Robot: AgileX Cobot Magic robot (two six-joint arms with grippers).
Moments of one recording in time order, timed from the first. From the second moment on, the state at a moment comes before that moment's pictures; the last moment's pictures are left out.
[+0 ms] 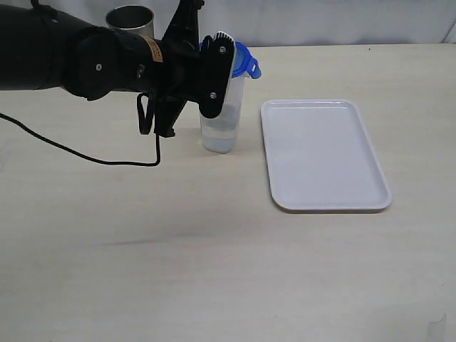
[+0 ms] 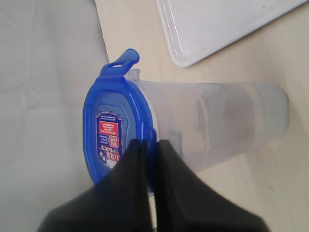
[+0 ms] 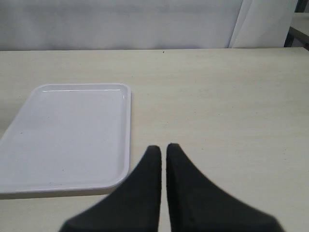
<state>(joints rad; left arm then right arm) -0.64 1.75 -1.11 -0.04 0.07 1.47 -0.11 0.00 0.00 -0.01 0.36 -0.05</state>
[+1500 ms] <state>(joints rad) -0.64 1.75 -1.11 -0.04 0.08 1.43 -0.11 0.00 0.00 -0.01 0.36 -0.05</state>
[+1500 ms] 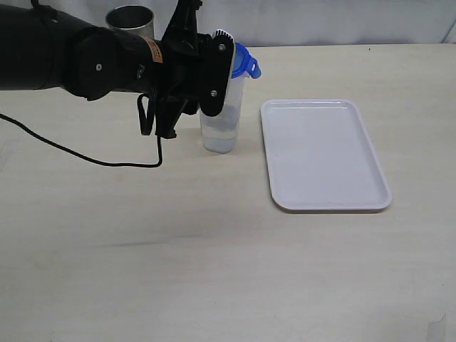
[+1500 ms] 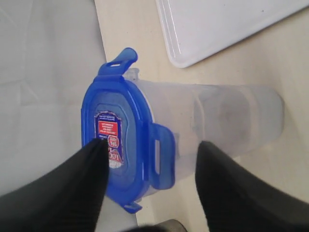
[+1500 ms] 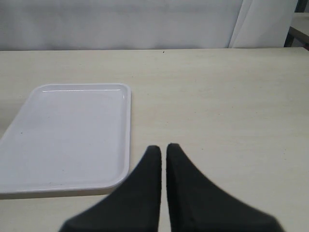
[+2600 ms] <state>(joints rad) -0.53 1.75 -1.11 -0.04 0.11 1.39 -0.11 0.00 0.00 -0.01 0.36 -0.05</state>
